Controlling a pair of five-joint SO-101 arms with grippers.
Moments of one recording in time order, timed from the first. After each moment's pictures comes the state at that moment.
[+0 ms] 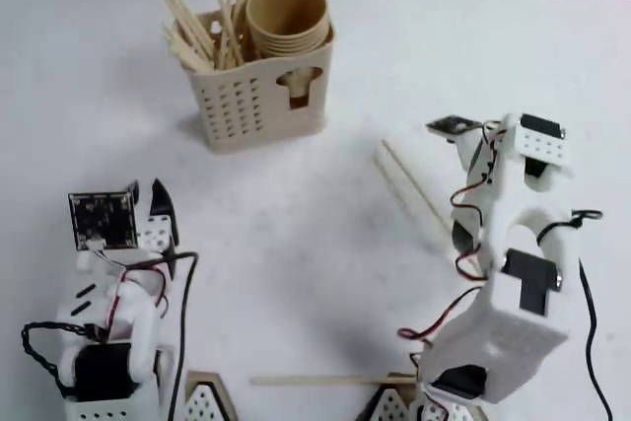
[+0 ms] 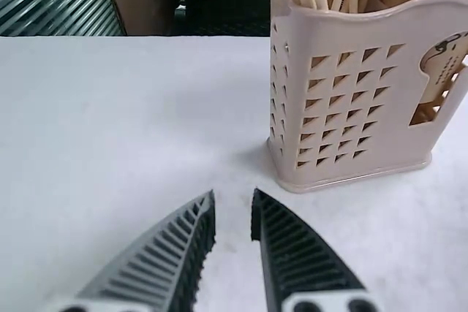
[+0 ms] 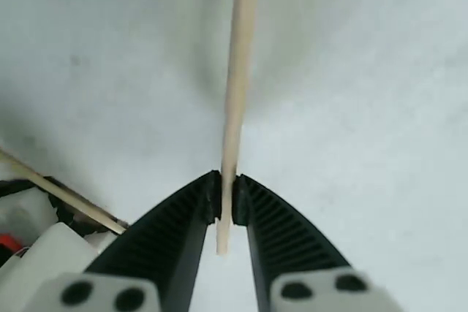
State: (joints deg) left arm -10.2 -104.1 81.0 56.0 -2.7; right arm 16.4 13.3 10.3 90.4 55.2
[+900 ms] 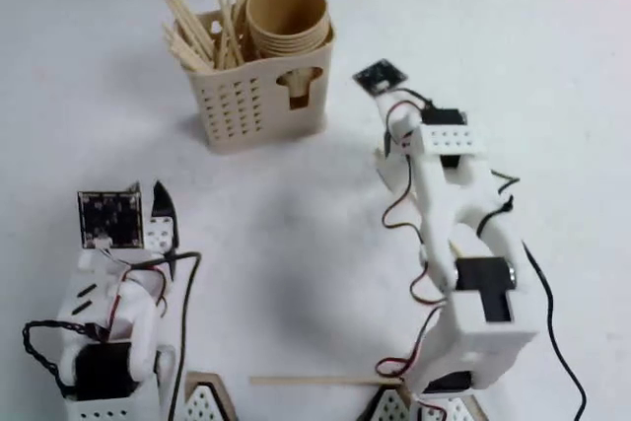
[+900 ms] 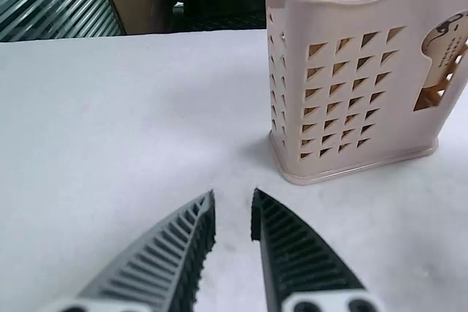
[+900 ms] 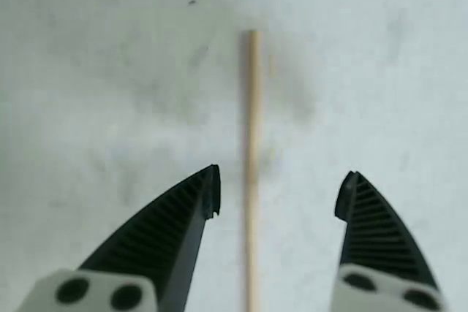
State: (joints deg) left arm -10.2 -104.1 81.8 56.0 -5.4; right arm -5.1 12.0 13.6 60.7 32.1
